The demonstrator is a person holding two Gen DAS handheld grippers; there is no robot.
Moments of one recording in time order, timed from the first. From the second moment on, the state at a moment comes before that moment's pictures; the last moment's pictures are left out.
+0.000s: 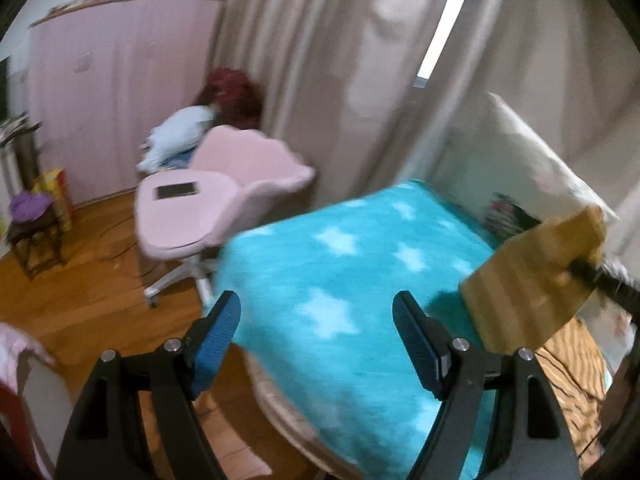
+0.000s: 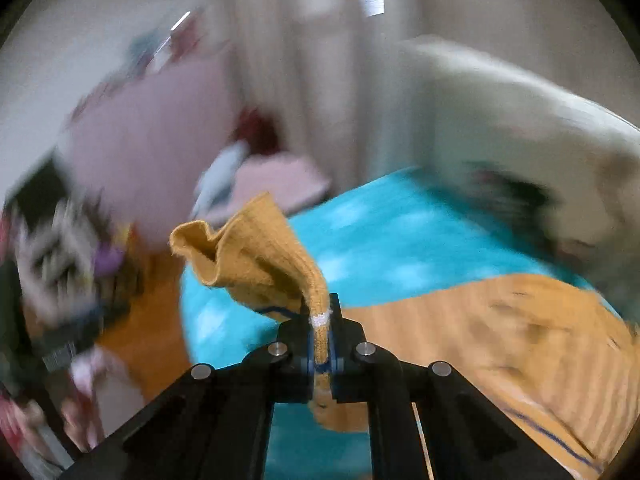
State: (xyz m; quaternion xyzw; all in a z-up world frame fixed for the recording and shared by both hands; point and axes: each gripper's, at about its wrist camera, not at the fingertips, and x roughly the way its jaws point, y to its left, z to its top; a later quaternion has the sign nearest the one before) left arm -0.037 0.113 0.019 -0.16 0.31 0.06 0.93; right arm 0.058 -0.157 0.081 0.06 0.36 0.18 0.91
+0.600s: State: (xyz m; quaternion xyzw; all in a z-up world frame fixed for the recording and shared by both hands) left arm 0.019 -0.081 -0.029 -0.04 0.41 -0.15 0.90; right arm -0.036 -0.544 -0.028 0.28 0.44 -0.13 0.84
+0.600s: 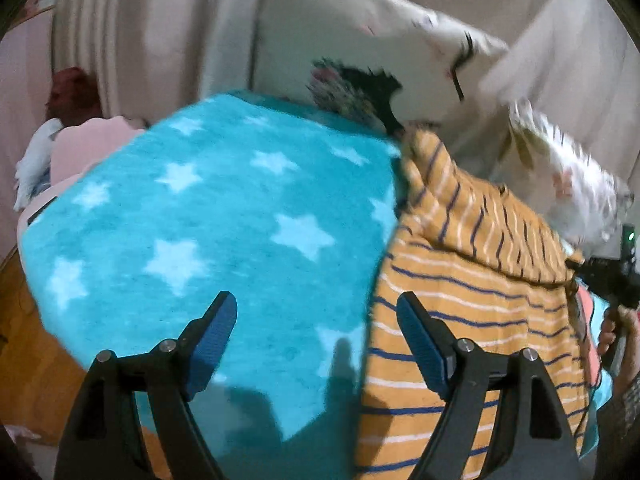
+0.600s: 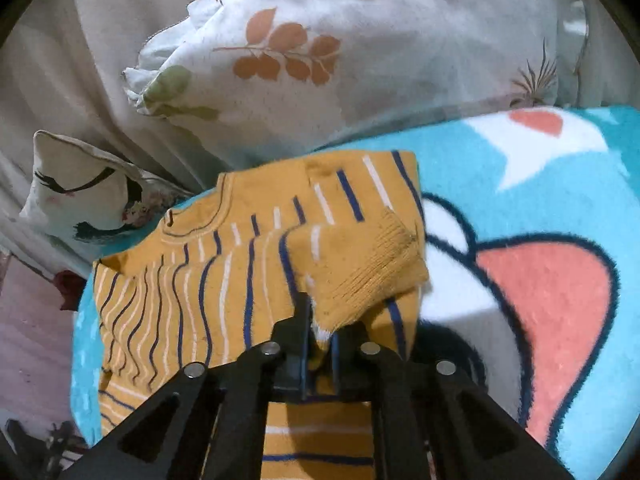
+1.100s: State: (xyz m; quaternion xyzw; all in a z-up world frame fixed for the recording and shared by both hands) left arm 0.003 -0.081 -0.053 -0.04 0.45 -0.18 0.87; right arm -0.187 -0.591 0.054 0.09 0.47 -0.27 0.84
